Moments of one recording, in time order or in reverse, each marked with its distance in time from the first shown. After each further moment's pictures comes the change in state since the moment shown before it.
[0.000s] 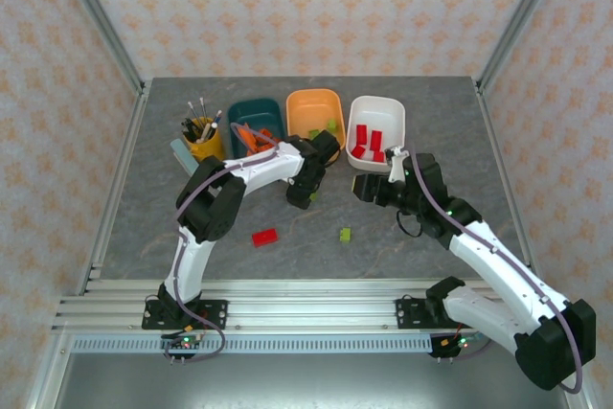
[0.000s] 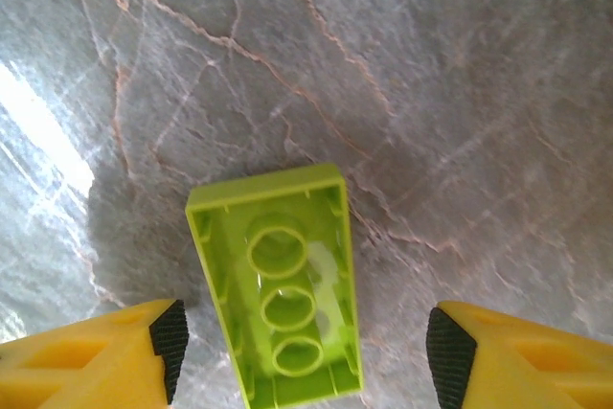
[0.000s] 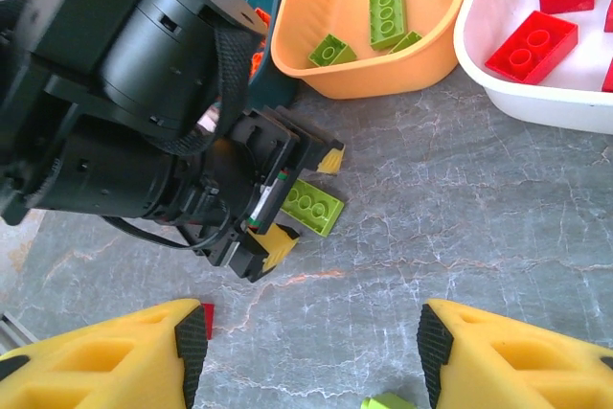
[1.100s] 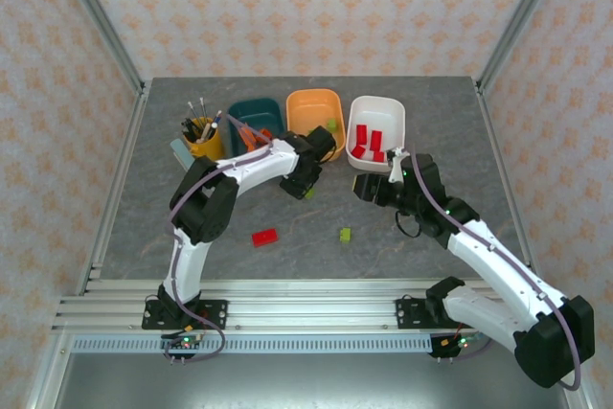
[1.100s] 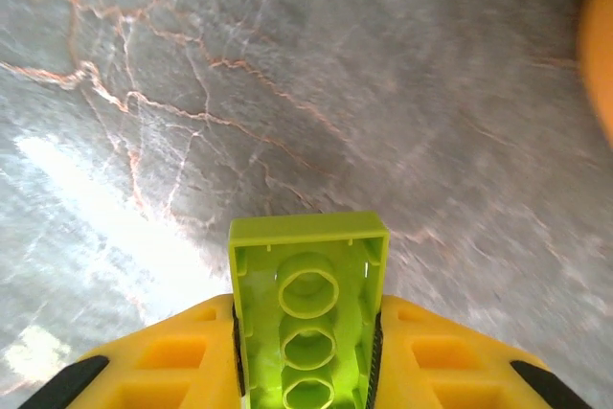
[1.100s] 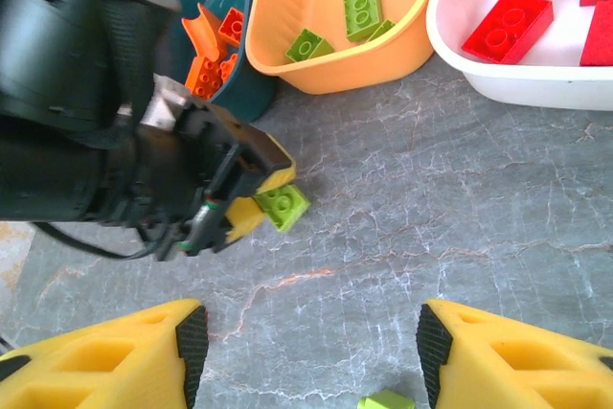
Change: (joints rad) left arm 0.019 -0.065 0.003 -0.042 -0.029 0.267; right arm 0.000 0.018 -0.007 0.003 0.034 0.053
